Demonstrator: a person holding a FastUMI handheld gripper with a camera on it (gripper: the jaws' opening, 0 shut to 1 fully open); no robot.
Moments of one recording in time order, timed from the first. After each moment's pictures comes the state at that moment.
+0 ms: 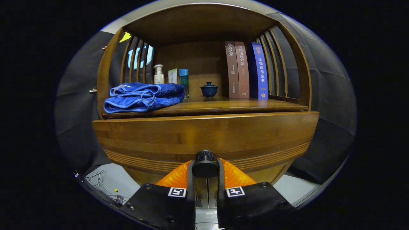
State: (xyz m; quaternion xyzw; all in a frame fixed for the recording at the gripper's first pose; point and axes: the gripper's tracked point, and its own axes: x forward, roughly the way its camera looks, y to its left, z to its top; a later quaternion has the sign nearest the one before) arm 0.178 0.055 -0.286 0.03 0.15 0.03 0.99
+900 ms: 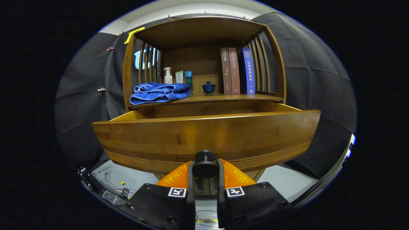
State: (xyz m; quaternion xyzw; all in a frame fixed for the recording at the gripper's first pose) arm 0.071 0.043 -0.282 0.03 0.16 0.04 0.99
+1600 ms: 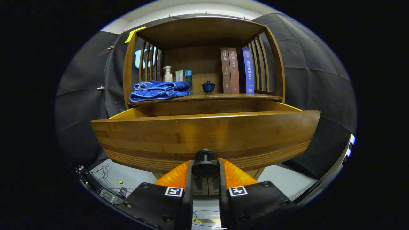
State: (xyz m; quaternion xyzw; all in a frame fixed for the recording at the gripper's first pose) arm 0.071 0.044 -0.289 0.02 0.16 0.04 0.99
